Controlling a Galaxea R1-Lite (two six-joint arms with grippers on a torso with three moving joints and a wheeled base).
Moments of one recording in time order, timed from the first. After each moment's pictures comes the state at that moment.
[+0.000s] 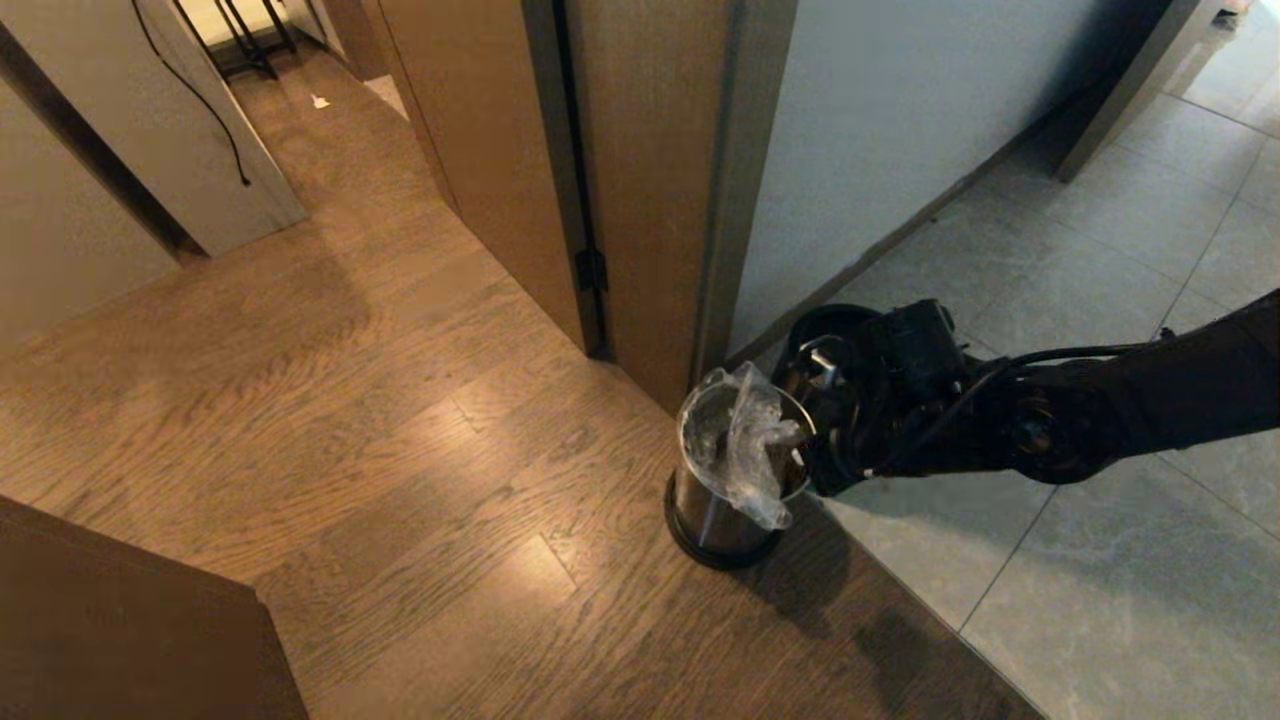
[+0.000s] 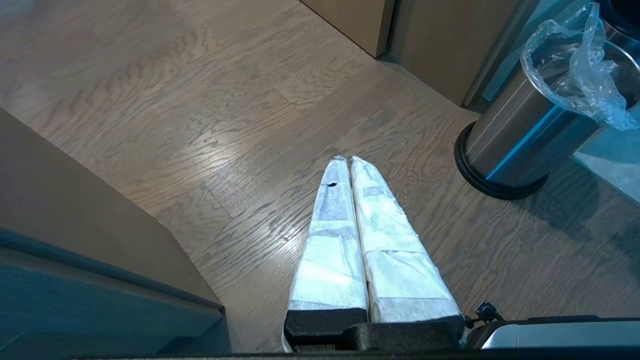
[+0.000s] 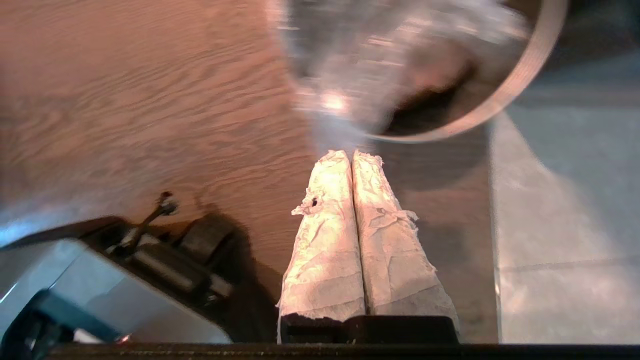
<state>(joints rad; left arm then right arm) 0.00 0.00 0.00 0.00 0.00 0.00 0.45 1.97 -1.14 -0.12 0.02 -0.12</state>
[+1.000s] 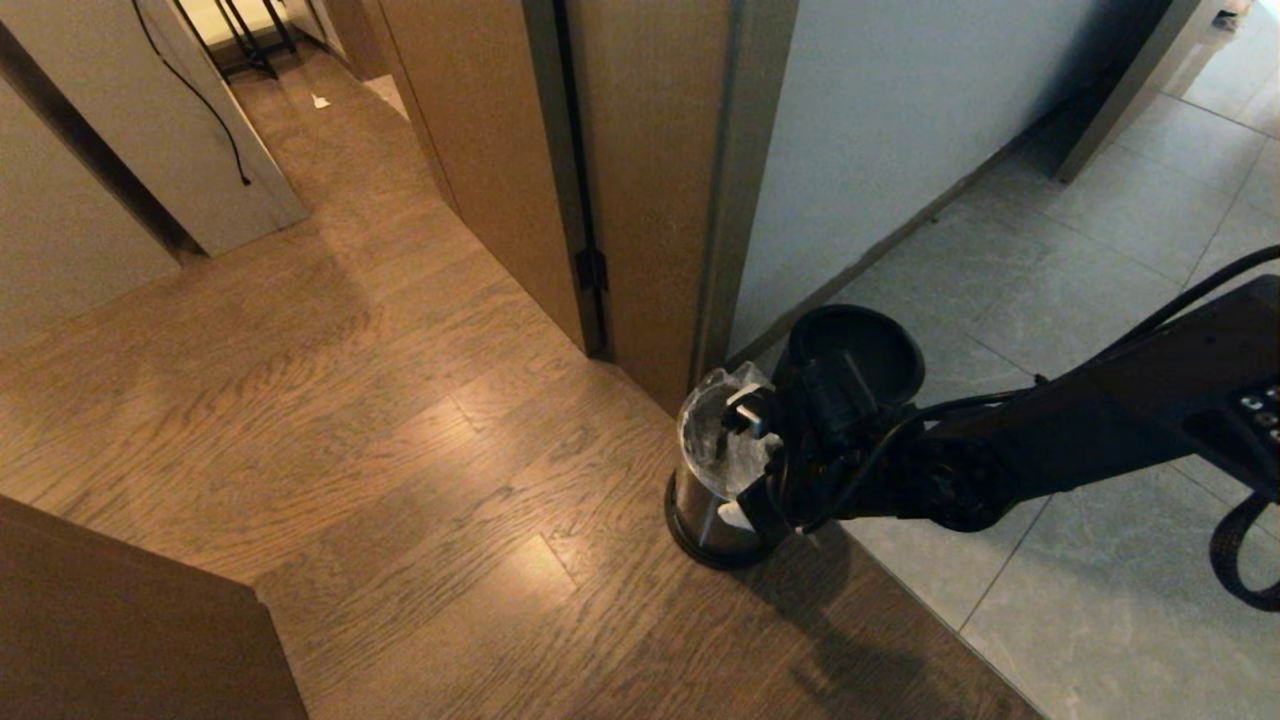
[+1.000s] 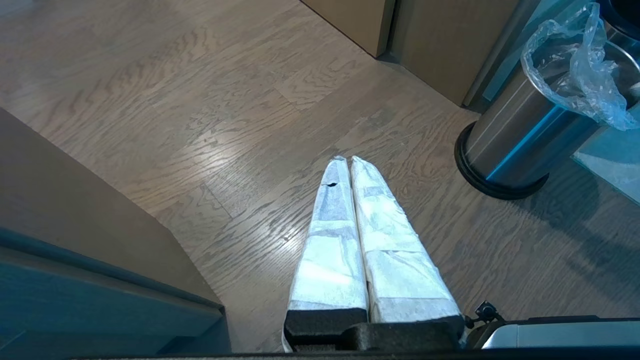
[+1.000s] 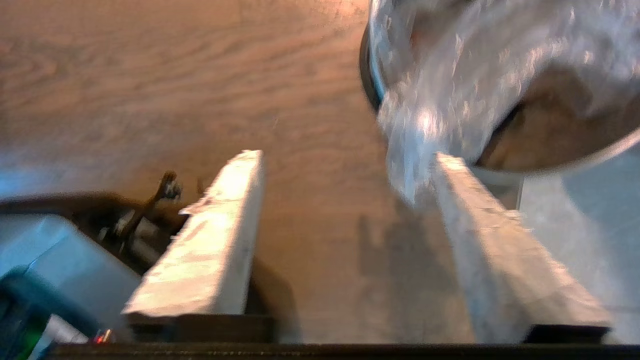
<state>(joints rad) 0.00 0.00 0.00 0.00 0.00 0.00 0.57 2.10 -1.16 -0.20 -0.02 -0.18</state>
